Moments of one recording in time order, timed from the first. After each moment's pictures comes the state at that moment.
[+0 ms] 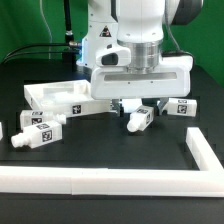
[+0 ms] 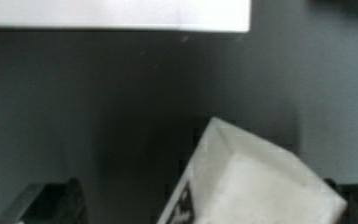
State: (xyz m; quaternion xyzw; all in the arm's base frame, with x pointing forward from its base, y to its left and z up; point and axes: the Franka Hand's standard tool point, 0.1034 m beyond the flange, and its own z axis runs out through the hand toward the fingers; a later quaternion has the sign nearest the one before) arm 0.424 0.060 0.008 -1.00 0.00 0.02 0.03
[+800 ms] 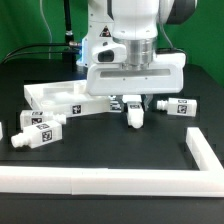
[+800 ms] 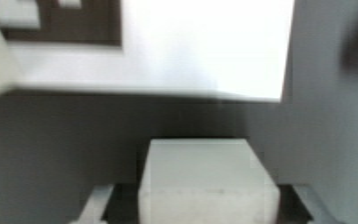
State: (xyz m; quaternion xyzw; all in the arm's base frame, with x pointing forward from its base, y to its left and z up) arm 0.388 0.050 0.012 -1.00 -0.01 0.03 0.02
